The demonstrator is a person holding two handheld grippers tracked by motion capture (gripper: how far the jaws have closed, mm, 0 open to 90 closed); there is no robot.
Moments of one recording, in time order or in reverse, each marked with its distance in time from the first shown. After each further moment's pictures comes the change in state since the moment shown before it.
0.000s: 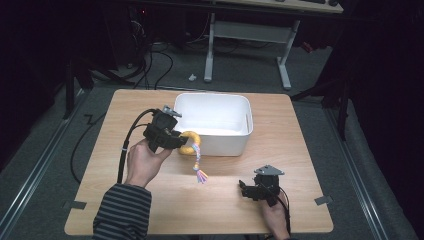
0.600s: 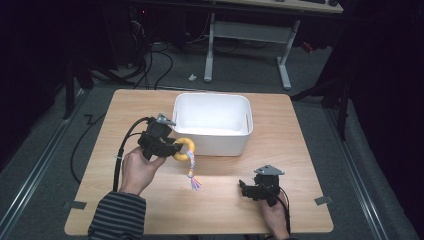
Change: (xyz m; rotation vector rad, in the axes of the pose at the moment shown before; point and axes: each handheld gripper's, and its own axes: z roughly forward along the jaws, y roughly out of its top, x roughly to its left) left arm 0.004 -0.024 0.001 0.006 0.013 0.002; right arm 0.000 0.000 0.000 0.000 -0.005 0.003
